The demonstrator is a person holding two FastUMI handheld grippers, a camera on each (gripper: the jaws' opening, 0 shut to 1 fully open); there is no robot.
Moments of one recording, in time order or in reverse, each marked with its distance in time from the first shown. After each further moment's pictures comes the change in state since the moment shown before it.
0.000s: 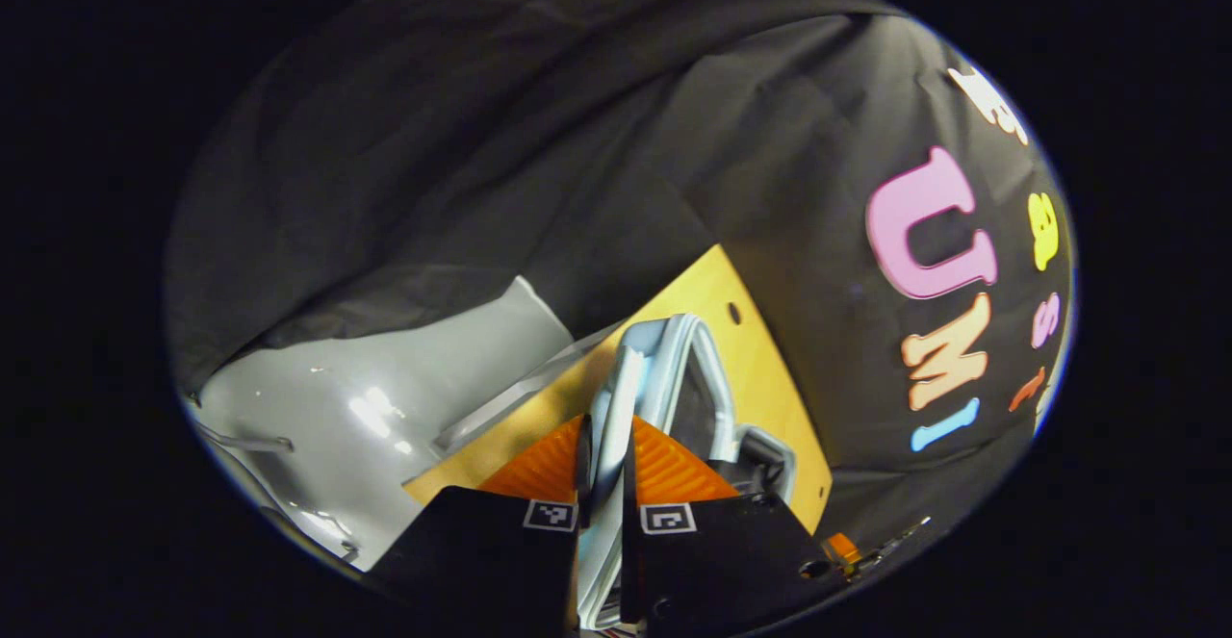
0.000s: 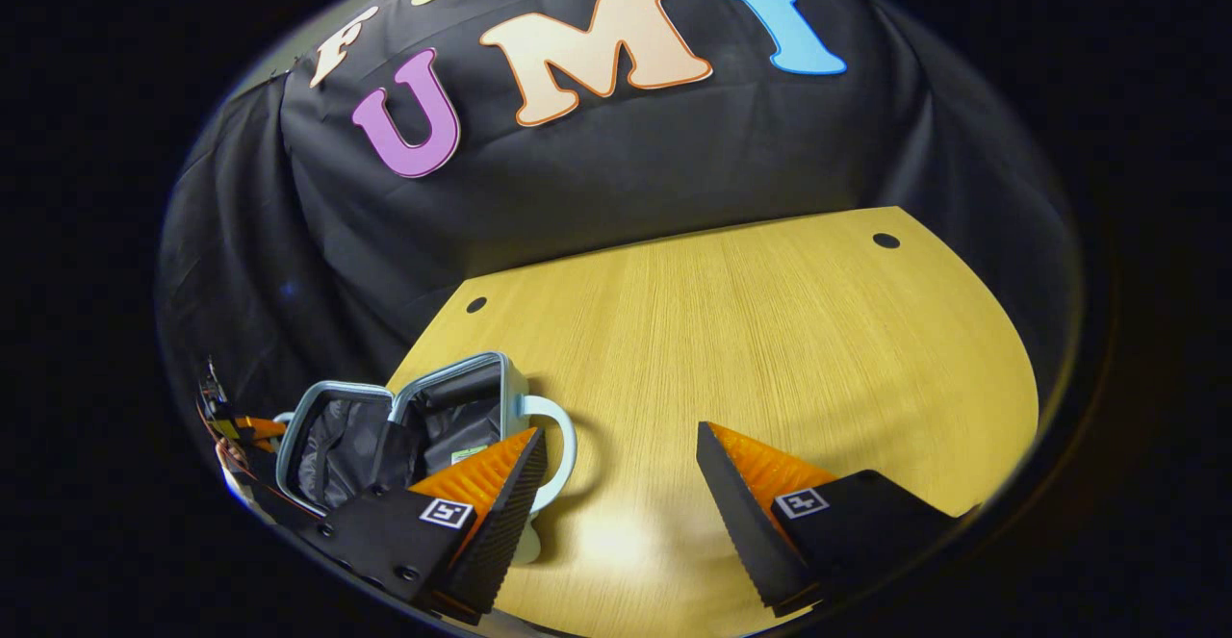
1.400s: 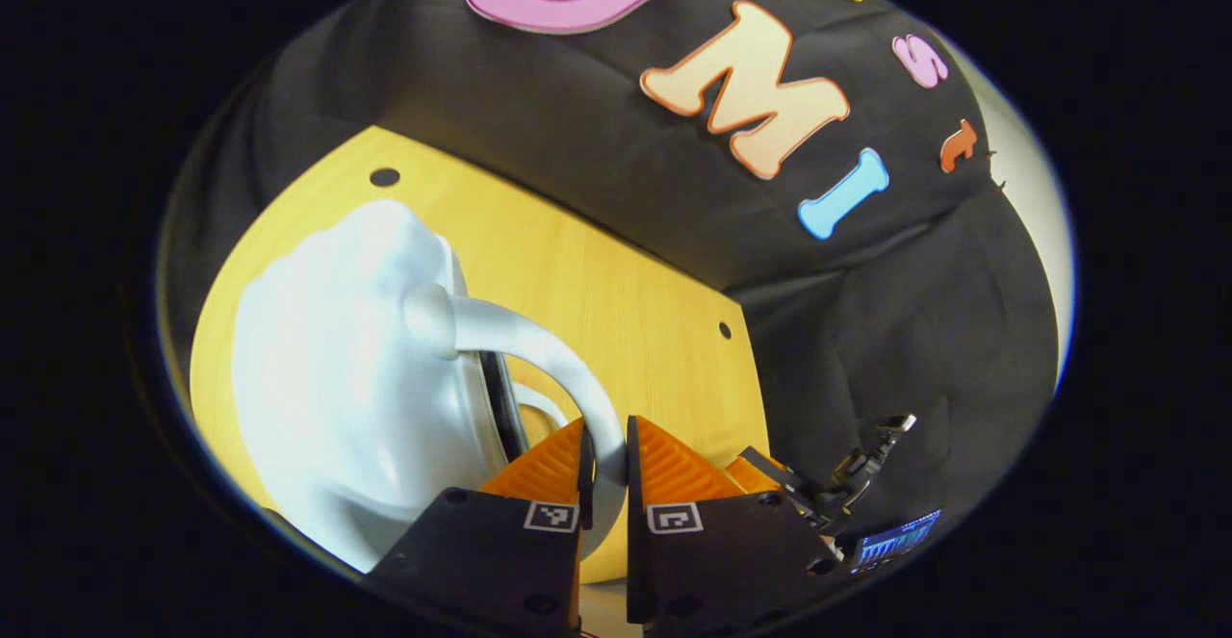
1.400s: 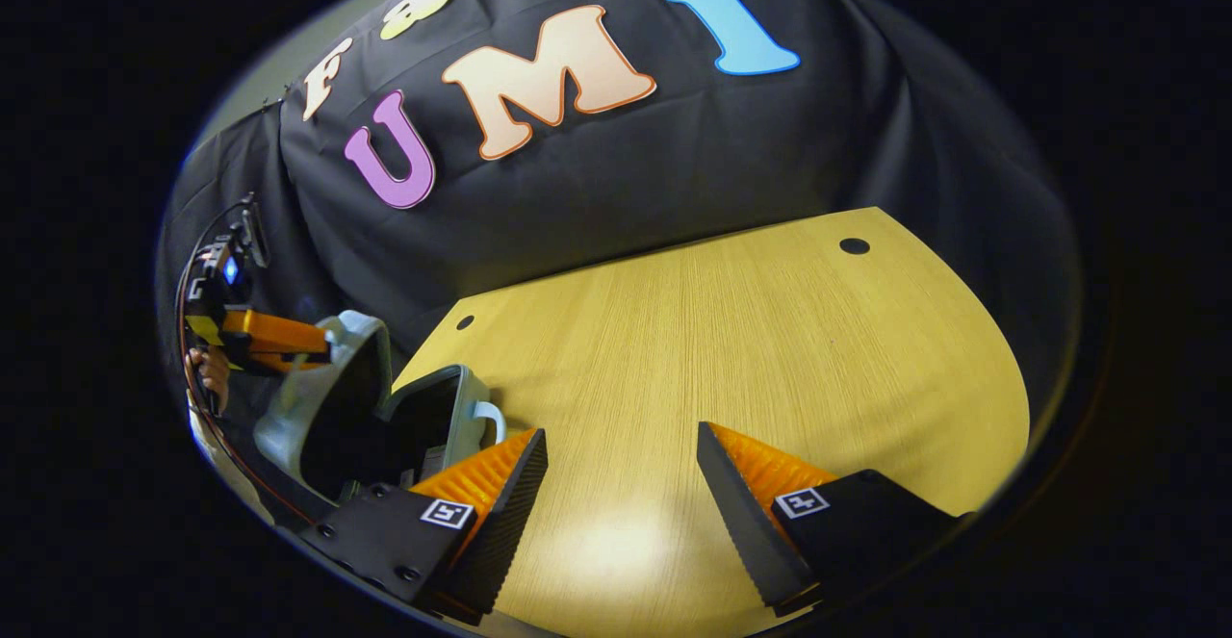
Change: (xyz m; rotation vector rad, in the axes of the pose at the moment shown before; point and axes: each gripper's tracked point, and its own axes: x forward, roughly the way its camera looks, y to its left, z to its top) left arm 0.095 -0.337 -0.289 0.474 0.473 -0.275; right arm -0.026 -0.108 0.030 0.030 -0.036 0.065
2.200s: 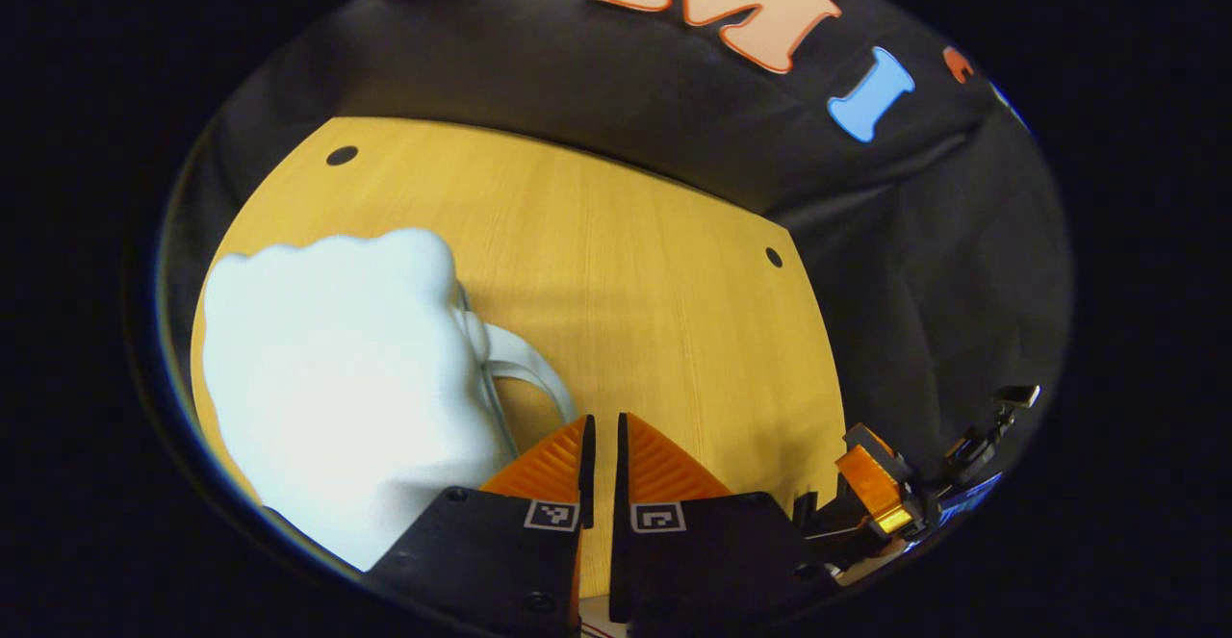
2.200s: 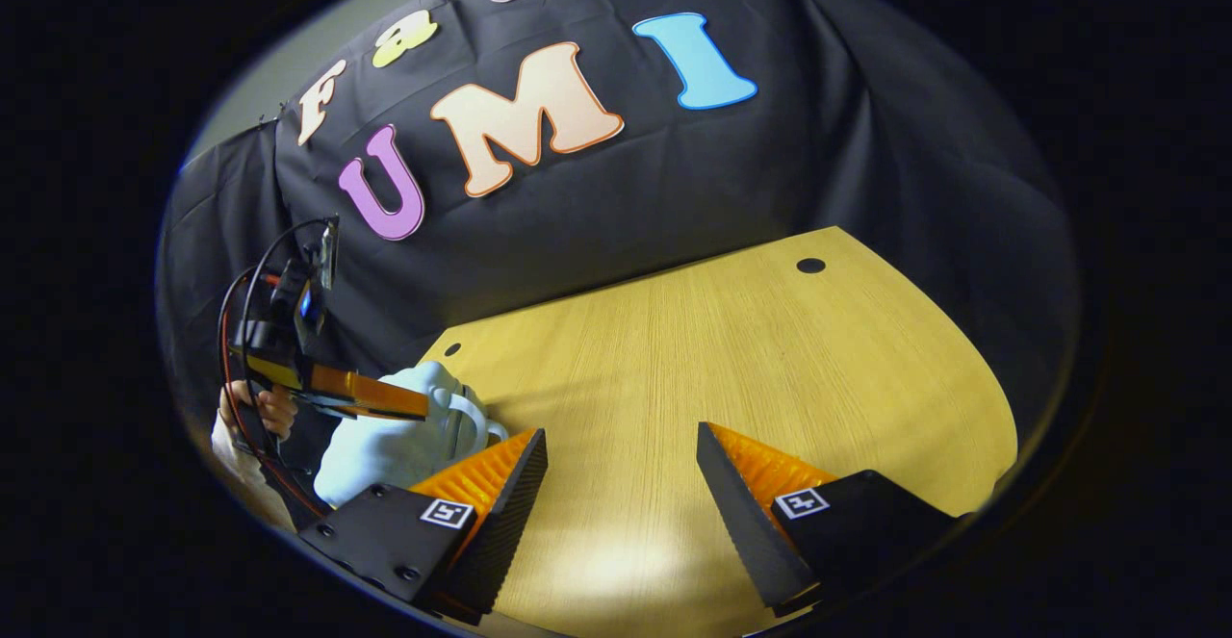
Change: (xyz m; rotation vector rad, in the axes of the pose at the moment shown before) left arm 0.079 -0.022 -0.056 0.224 0.089 0.159; right arm -0.045 -0.032 0.009 0.026 -0.118 -0.047
